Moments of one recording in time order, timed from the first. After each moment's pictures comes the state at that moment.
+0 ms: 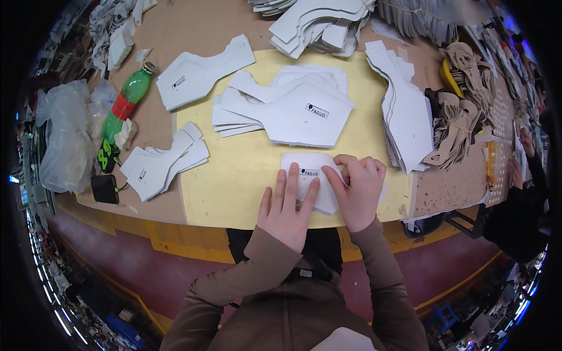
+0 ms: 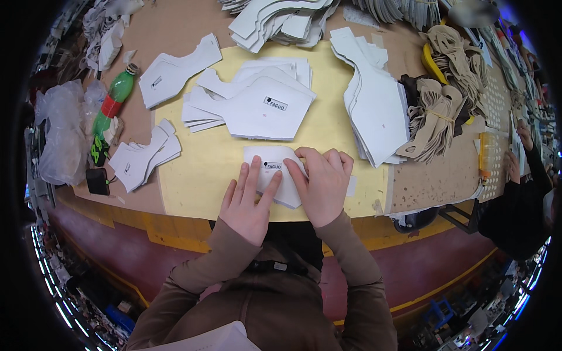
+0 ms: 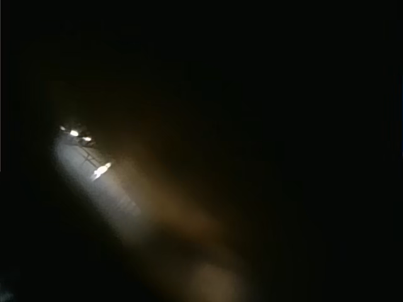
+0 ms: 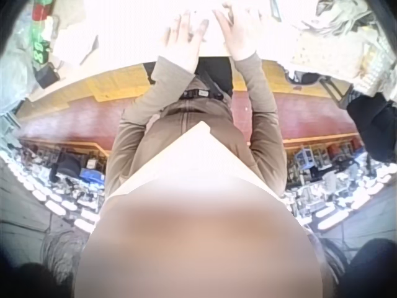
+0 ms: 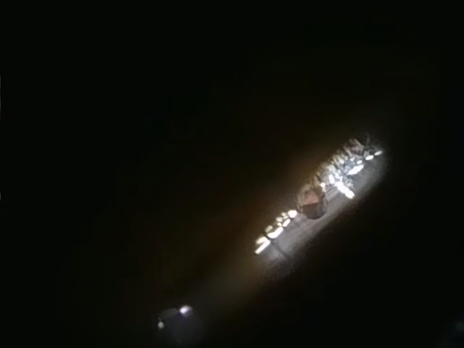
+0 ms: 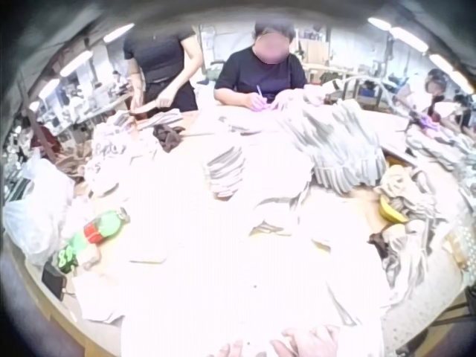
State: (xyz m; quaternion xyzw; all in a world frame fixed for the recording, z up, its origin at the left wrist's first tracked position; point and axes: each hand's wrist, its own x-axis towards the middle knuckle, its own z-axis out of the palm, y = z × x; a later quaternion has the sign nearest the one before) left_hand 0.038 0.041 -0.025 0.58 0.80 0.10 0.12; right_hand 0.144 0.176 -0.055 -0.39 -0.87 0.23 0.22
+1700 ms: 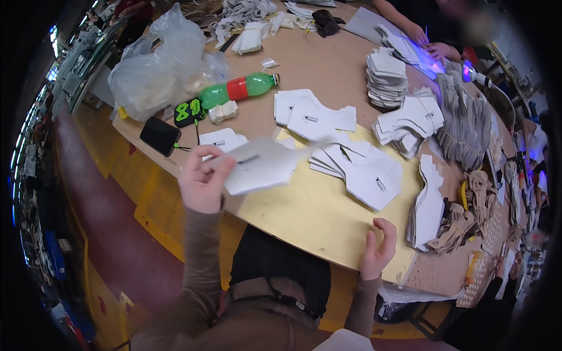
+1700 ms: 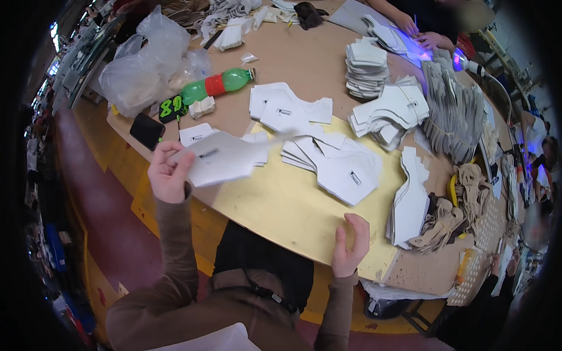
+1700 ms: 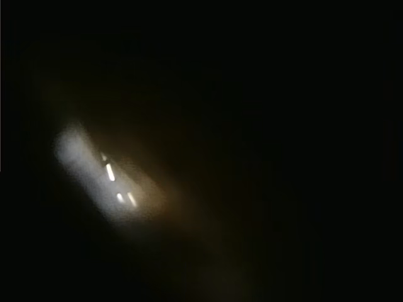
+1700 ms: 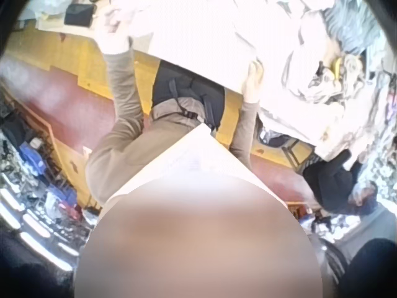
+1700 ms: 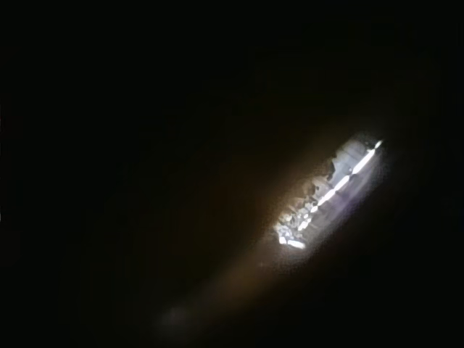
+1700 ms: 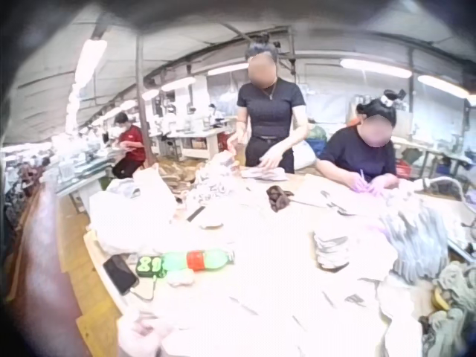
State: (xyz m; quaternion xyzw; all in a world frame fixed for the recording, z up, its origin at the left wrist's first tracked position) left_hand -0.118 -0.067 0.017 0.18 0.63 0.75 0.05; right_hand 0.143 0.161 -0.048 -0.26 -0.79 0.42 0.36
